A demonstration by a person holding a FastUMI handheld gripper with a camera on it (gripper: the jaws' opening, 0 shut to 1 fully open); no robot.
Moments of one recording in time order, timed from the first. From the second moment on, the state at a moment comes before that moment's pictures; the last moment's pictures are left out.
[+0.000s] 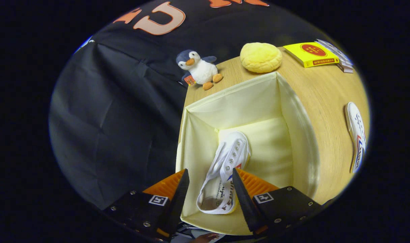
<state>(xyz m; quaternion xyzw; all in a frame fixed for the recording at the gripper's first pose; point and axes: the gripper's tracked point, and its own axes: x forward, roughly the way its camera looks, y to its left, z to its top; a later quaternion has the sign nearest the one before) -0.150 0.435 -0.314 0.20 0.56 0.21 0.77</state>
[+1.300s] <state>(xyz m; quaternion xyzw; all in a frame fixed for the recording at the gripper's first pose) -0.173 0.023 -0.416 -0.06 0.52 0.05 0.85</state>
